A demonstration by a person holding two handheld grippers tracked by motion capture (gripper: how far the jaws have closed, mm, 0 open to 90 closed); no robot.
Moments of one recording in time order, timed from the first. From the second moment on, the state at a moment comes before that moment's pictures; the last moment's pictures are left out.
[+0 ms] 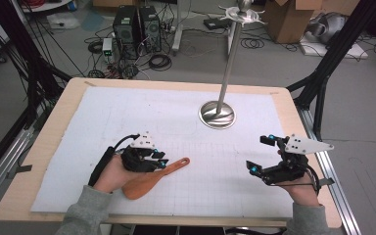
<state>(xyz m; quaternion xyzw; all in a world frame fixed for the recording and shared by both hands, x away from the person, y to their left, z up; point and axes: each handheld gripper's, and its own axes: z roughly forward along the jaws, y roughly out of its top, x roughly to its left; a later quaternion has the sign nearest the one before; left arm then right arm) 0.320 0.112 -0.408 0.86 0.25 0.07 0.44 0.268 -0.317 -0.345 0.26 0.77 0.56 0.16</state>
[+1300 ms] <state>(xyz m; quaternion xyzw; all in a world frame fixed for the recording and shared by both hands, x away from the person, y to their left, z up) 0.312 0.096 -0.411 0.87 0.26 0.08 0.40 0.269 -0.317 -0.344 0.25 0.77 0.56 0.16</state>
